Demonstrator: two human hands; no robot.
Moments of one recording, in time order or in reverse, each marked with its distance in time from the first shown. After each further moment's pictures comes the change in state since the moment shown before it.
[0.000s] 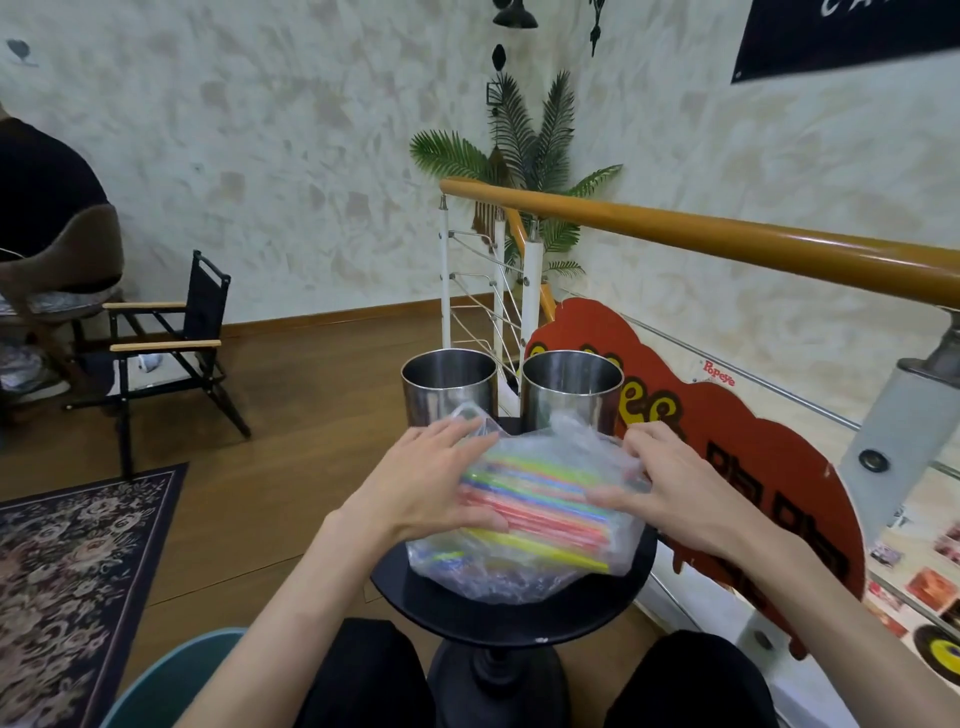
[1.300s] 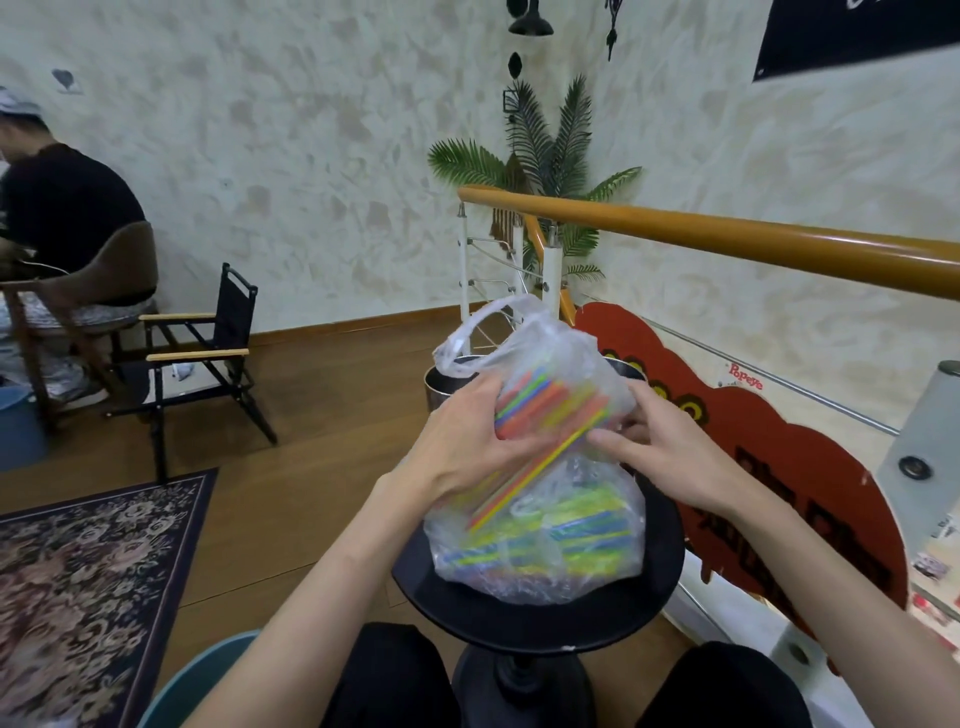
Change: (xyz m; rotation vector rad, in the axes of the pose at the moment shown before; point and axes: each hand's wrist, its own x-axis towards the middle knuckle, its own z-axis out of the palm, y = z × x) left_hand 0.028 0.010 -0.026 -0.517 0.352 -0.089; right_hand 0.035 -0.015 -0.003 0.513 0.115 -0.161
